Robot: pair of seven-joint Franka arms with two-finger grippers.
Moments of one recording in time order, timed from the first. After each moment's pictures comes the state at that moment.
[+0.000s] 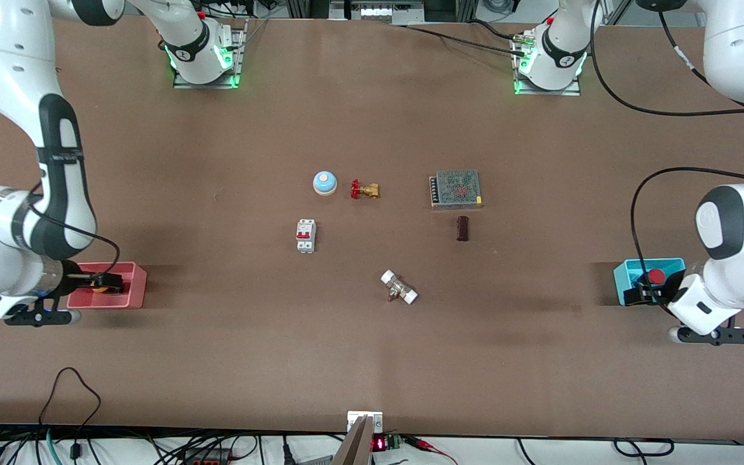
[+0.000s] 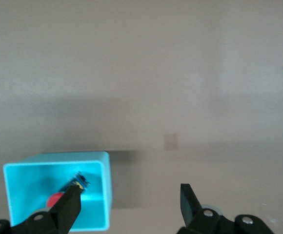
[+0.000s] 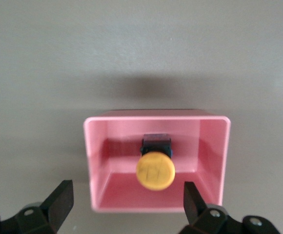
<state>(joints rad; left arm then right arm) 0.08 0.63 -0.05 -1.34 0.04 1.96 0.00 0.08 0.68 -0.26 -1.40 0.15 1.97 -0.22</state>
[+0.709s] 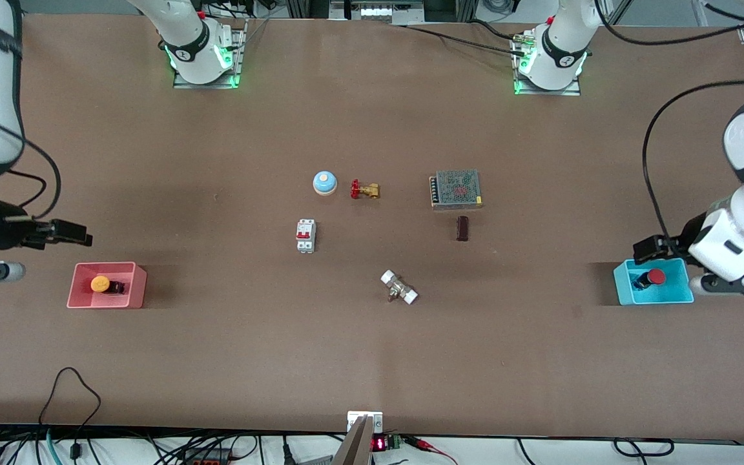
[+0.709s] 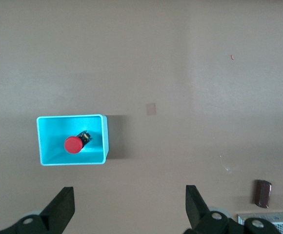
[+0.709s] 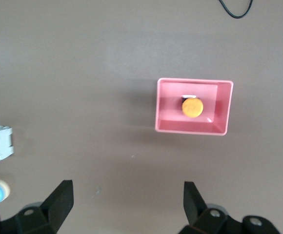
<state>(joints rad) 0.05 0.31 -0.05 -1.49 0.04 1.83 -0.02 0.14 0.35 -0.25 -1.40 0.15 1.66 -0.18</state>
